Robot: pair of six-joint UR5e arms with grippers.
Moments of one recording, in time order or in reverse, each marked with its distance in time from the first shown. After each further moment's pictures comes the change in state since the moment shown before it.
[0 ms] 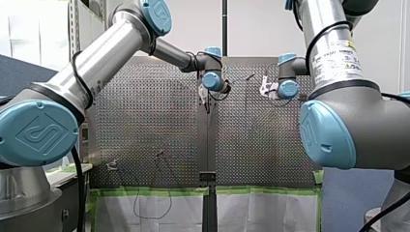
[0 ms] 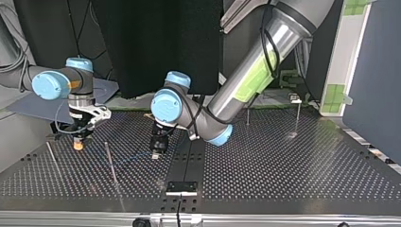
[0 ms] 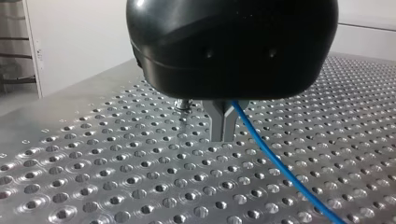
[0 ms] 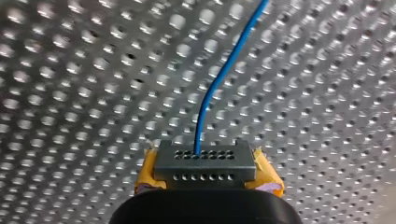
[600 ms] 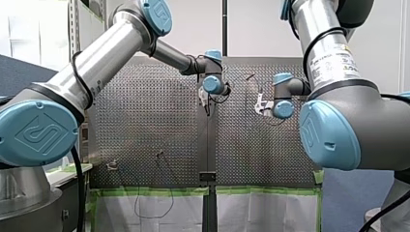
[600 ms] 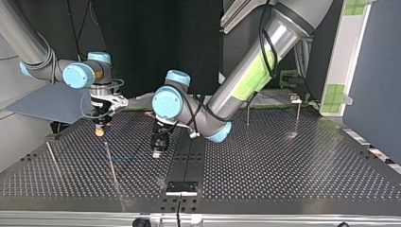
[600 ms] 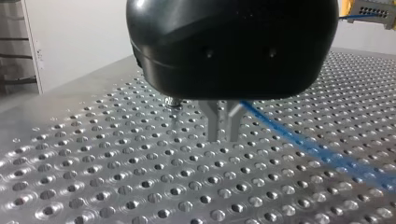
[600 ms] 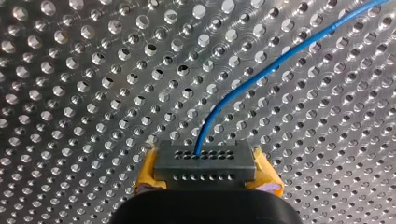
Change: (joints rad) left arm -0.004 -0.002 -0.034 0.055 -0.013 0.012; right arm 0.037 0.083 0.111 -0.178 0.000 0.010
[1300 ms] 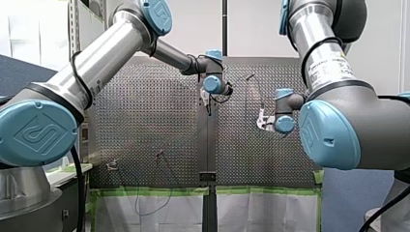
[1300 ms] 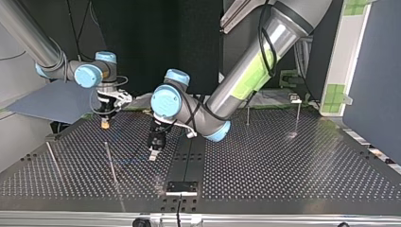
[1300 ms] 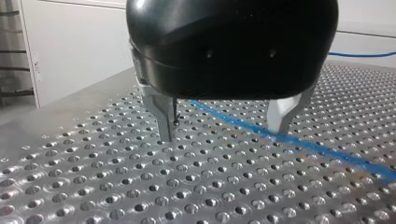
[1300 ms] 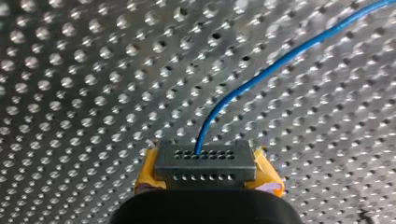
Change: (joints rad) left arm -0.006 0.001 -0.001 0.003 0.030 0.005; right arm -0.014 0.117 0.001 -0.046 0.025 -0.035
